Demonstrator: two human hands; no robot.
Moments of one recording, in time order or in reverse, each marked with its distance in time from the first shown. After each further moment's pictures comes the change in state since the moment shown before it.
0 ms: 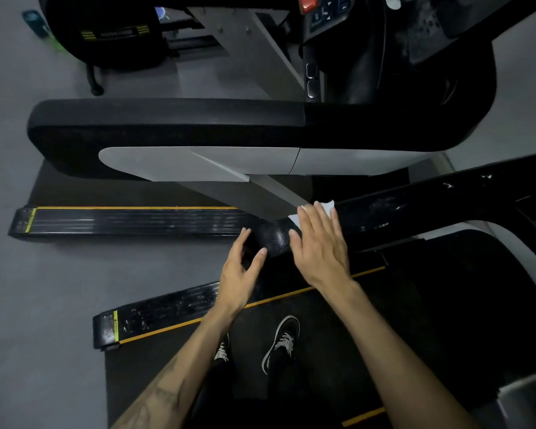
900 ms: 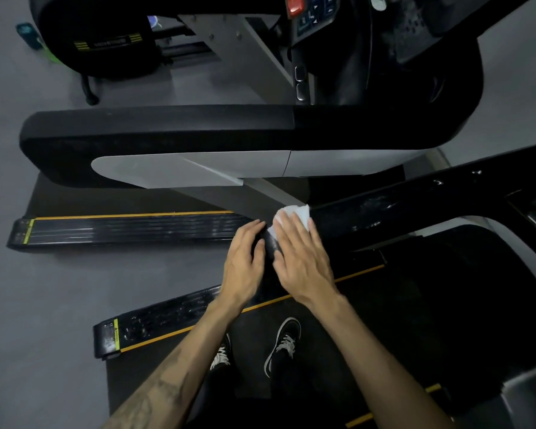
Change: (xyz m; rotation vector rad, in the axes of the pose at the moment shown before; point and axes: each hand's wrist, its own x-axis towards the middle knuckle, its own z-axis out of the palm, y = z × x) left_hand 0.019 0.028 0.012 0.222 0.046 0.308; right_hand -0.020 -0.011 0.015 0.063 0.113 -0.180
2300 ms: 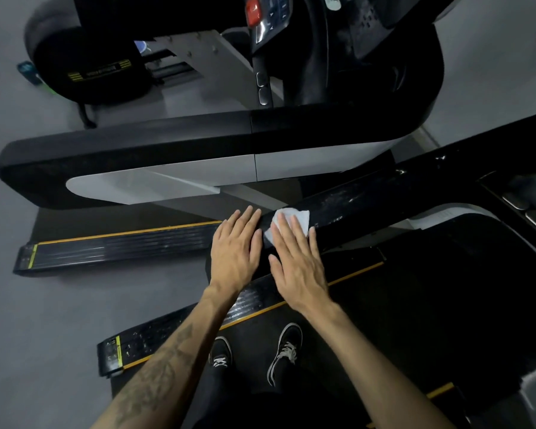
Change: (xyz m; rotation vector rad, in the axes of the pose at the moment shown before) left_hand 0.027 0.019 0.052 0.656 0.019 0.257; right_hand -0.039 0.053 0.004 0.110 0.075 0.099
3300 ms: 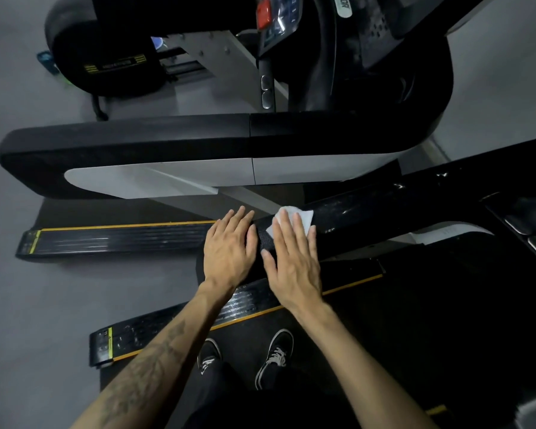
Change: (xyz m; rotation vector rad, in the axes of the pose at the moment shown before) left_hand 0.017 0.021 0.004 0.079 -0.004 -0.166; right_hand 0.017 0.017 -0.007 -0.030 0.037 0.034
